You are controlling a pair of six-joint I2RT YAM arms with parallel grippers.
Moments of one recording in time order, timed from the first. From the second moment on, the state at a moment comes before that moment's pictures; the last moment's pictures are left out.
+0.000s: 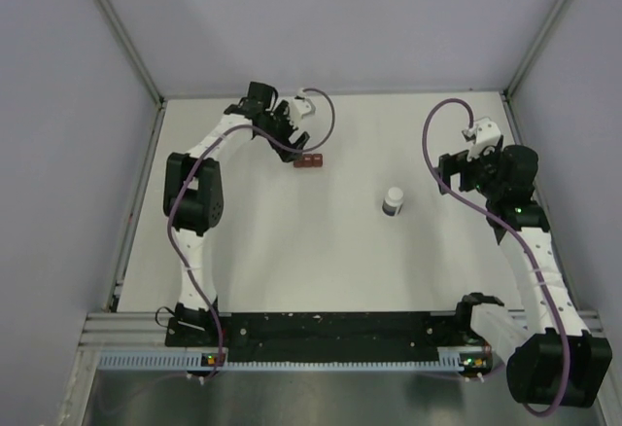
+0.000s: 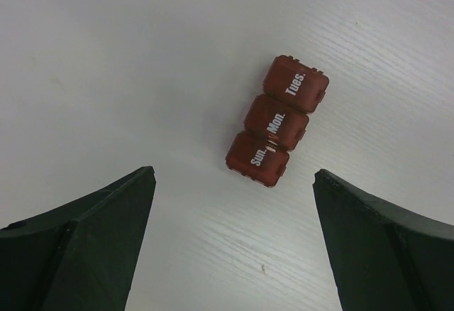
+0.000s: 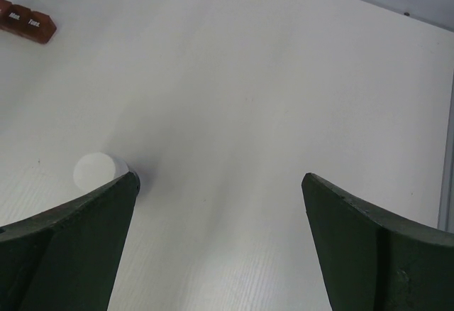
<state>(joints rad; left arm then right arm) -0.25 2.14 1.79 -0.56 0.51 0.63 -0.07 0.94 0.77 -0.19 -0.36 -0.24</state>
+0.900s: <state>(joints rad) -0.32 2.27 1.84 -0.67 0.46 0.90 -0.07 0.95 0.77 -0.21 -0.40 -0.26</state>
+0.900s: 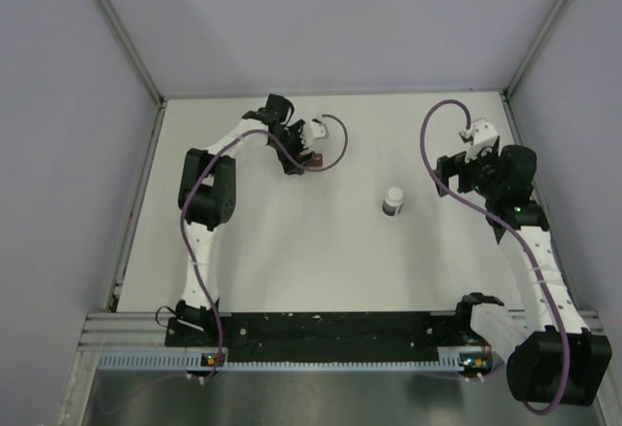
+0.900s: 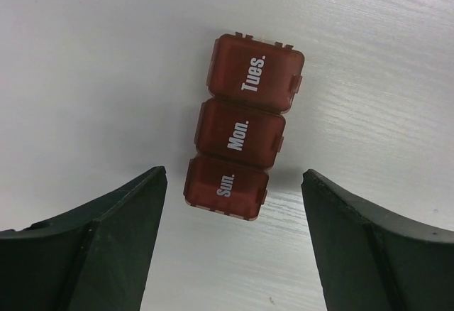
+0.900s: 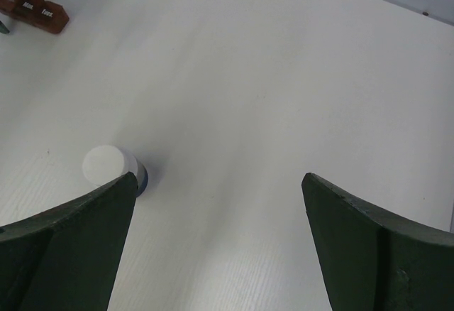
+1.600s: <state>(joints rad) -0.32 2.25 1.78 -0.63 0.45 0.93 -0.07 0.96 0.77 -0.21 -0.40 -0.26</state>
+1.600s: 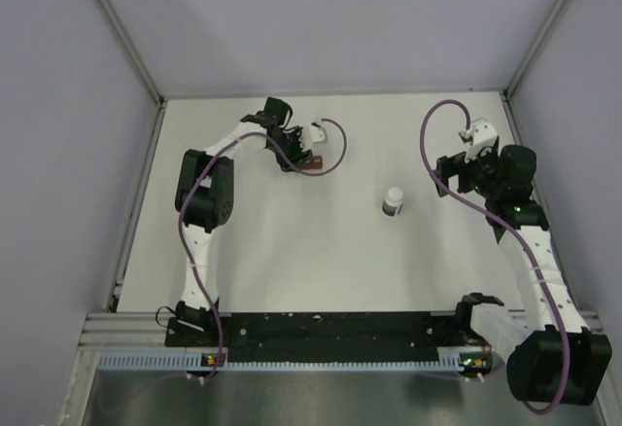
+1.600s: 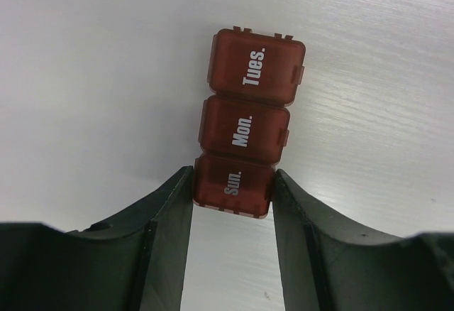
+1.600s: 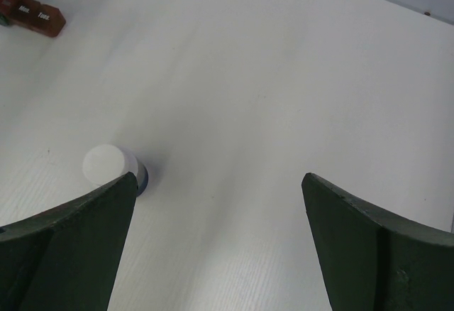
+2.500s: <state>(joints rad) -0.42 1.68 1.61 -0.84 0.70 0.59 0.21 1.13 1.03 -0.30 -0.74 -0.24</state>
